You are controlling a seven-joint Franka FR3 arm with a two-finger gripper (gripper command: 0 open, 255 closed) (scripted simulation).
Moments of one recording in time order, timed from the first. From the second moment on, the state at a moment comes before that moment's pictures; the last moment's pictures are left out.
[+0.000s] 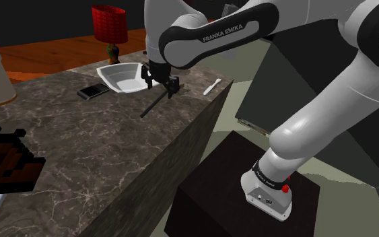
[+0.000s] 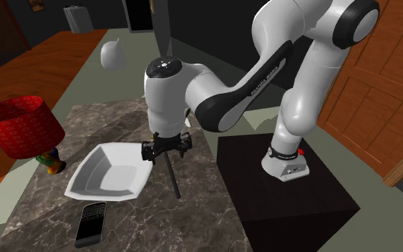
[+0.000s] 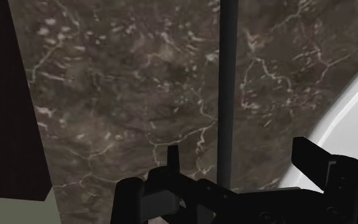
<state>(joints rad) -0.39 -0.10 0.74 -2.19 -0.17 2.13 1.73</state>
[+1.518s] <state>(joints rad) -0.40 -0.12 0.72 -2.12 -0.11 2.03 1.67</state>
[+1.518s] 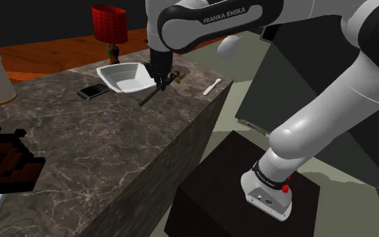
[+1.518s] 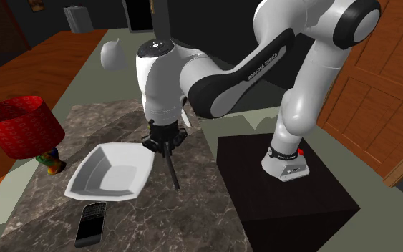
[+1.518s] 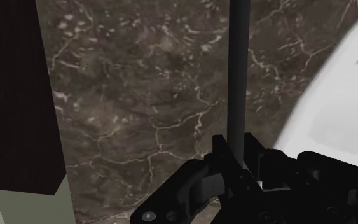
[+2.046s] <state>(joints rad) -0.40 -0.16 0.71 -2.04 -0.08 1.93 1.63</state>
